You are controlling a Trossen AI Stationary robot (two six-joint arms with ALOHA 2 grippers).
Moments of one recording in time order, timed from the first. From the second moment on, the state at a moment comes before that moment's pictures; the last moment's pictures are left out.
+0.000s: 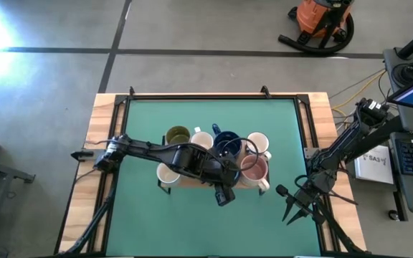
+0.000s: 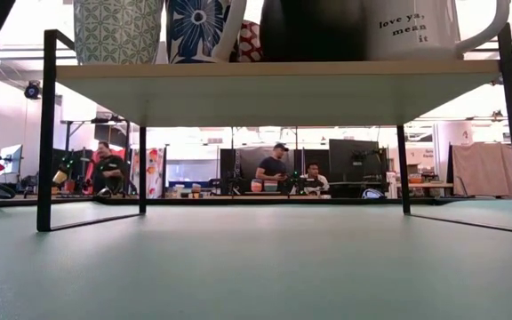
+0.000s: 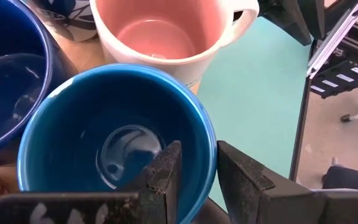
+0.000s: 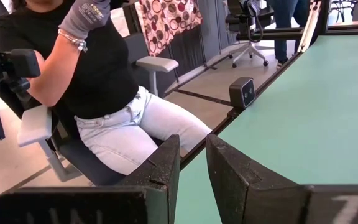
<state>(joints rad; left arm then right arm) -0.27 2.11 2.34 -1.17 -0.17 -0.61 0.90 0.97 0.12 0.73 0.03 0.25</state>
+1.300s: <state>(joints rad) -0.62 1.82 2.24 -1.57 -0.68 -0.71 0.90 0.97 0.12 0.73 0.03 0.25</state>
